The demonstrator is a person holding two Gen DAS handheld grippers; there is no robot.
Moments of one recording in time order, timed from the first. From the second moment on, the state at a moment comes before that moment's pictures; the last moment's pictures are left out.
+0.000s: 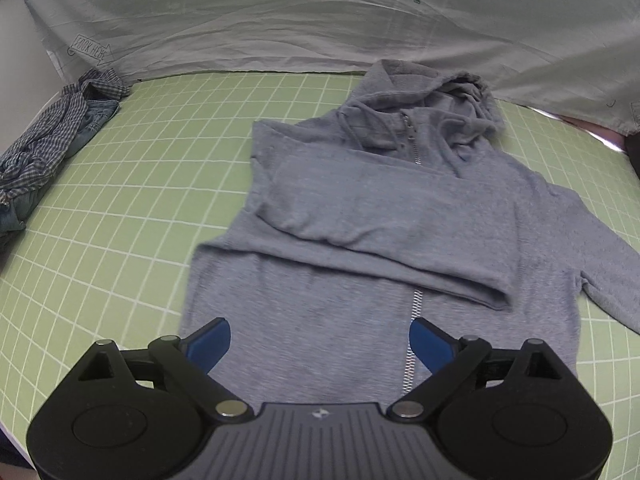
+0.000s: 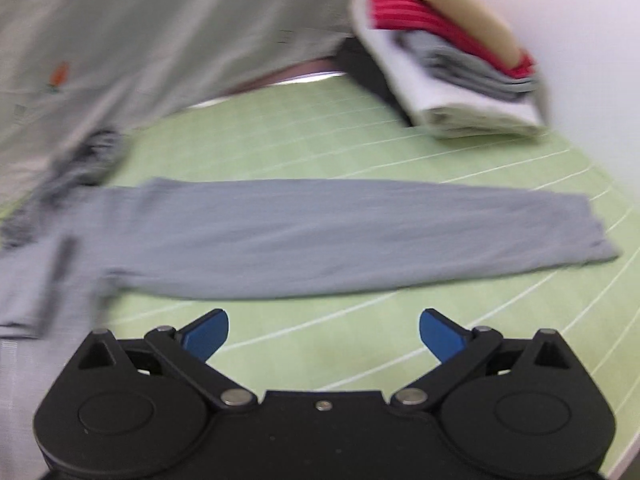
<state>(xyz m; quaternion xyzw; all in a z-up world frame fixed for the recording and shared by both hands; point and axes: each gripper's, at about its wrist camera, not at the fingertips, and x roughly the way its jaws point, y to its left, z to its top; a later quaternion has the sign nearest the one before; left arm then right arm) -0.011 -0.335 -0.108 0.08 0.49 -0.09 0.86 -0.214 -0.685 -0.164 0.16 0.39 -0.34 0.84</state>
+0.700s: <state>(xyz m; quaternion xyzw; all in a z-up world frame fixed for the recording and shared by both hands) 0.010 -0.426 -0.134 0.17 0.53 -0.08 0.83 -0.292 -0.898 -0.203 0.21 0.34 -0.49 0.77</state>
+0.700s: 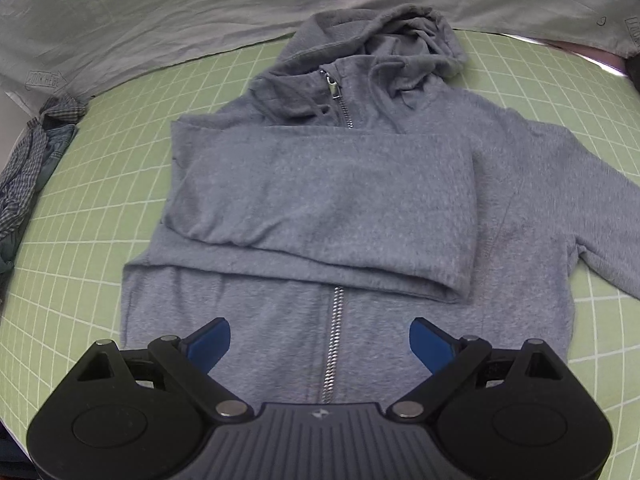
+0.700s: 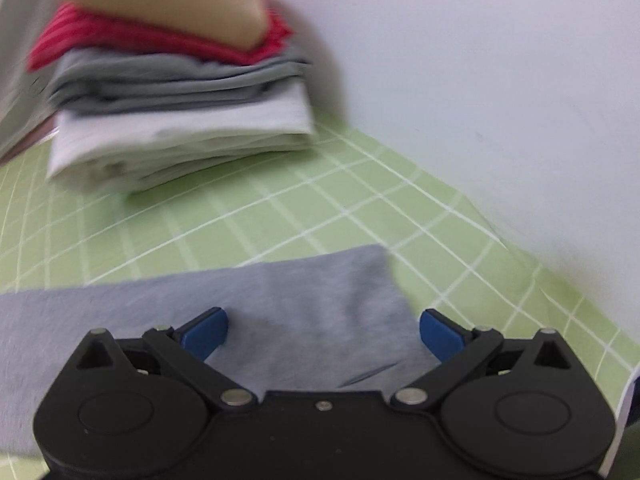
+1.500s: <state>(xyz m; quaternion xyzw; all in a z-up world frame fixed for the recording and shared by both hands) -0.012 -0.330 -0.119 0.09 0.50 -0.06 0.86 -0.244 -0.748 -0.167 0.30 0.28 -0.27 0.87</state>
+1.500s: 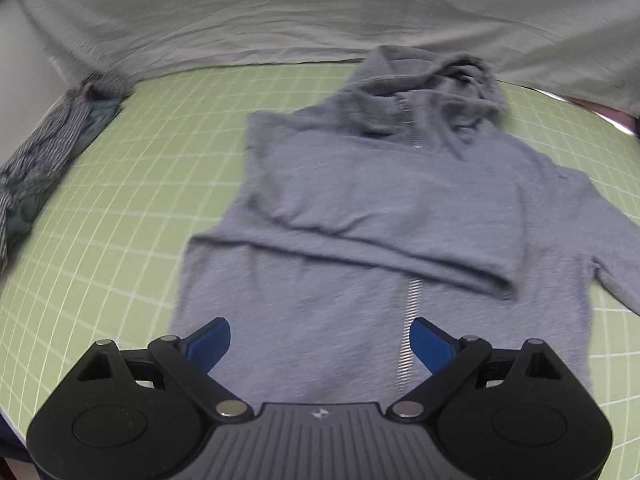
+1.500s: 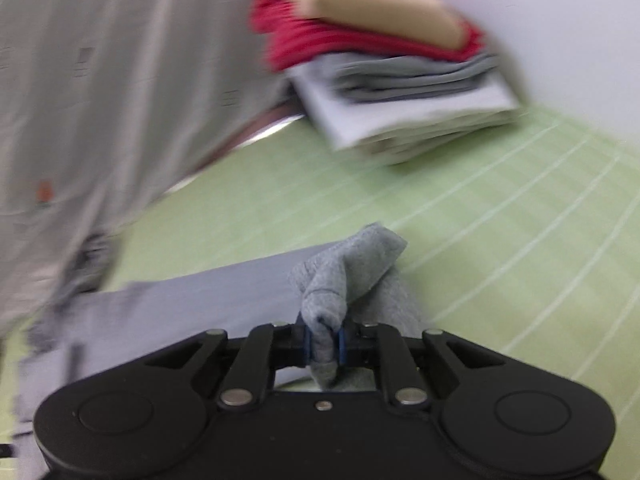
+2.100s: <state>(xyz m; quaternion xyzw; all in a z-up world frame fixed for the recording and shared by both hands) 0.022 -0.188 -0.134 0.05 0.52 -0.06 0.85 -0.132 -0.571 -0.167 0.51 0.27 -0.14 0.81</state>
